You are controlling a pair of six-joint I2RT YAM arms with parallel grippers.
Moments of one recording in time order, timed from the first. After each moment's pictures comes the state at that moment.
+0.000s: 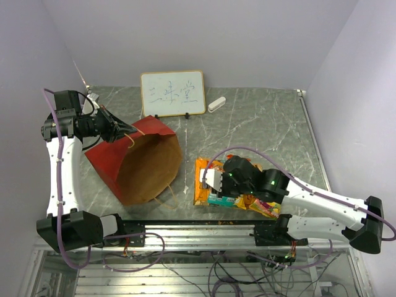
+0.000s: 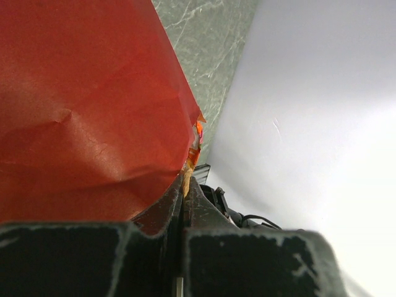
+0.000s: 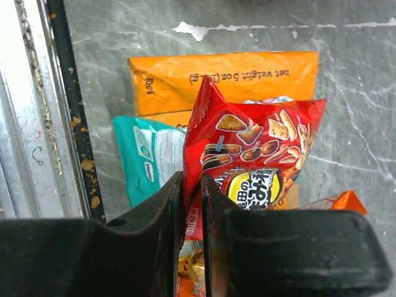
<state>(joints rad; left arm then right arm) 0.22 1.24 1.39 -1.05 0.82 -0.71 1.09 1.04 0.86 -0.63 -0.03 -0.48</state>
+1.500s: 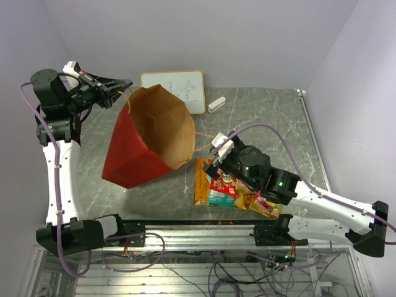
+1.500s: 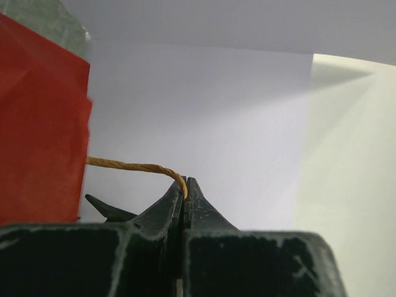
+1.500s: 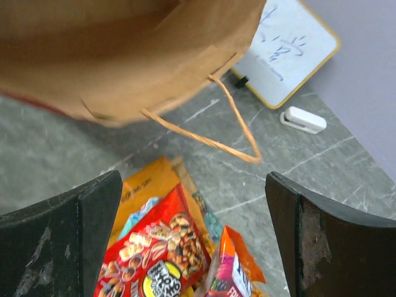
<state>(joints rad) 0.21 1.22 1.49 -0.40 0.92 -1.48 1.09 0.98 0.88 -0.18 0.33 -0.31</state>
